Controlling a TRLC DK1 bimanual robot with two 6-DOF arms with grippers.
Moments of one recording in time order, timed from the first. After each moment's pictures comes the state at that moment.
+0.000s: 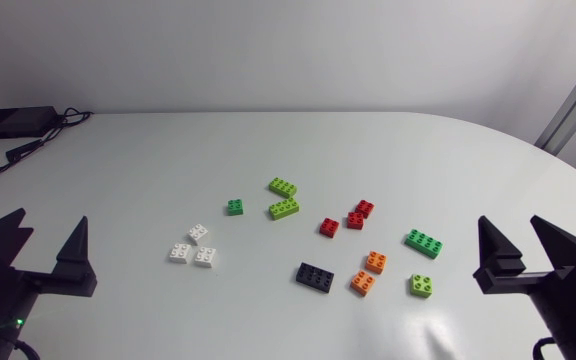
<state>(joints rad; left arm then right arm) 0.00 0.00 0.02 0.03 -0.08 0.29 -0.09 0.00 0.04 0.03 -0.08 0.02</state>
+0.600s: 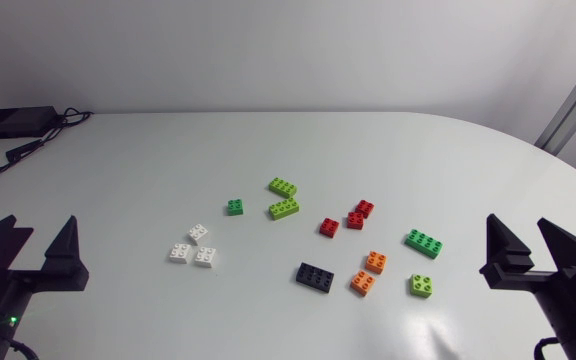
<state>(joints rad) 0.07 0.00 0.02 0.01 -0.08 0.18 -0.13 0.00 0.04 0.03 -0.08 0.07</state>
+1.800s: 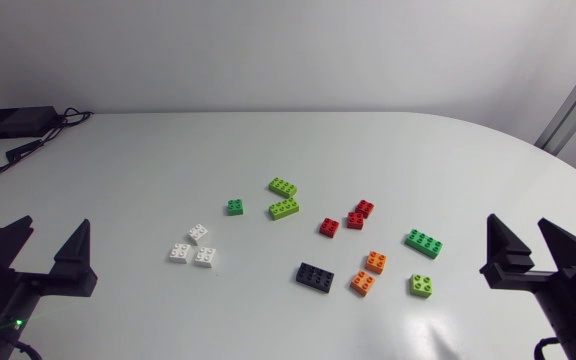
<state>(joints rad) 0.04 0.00 0.02 -0.01 -0.02 0.16 -0.13 0.00 0.04 0.03 -0.07 0.07</state>
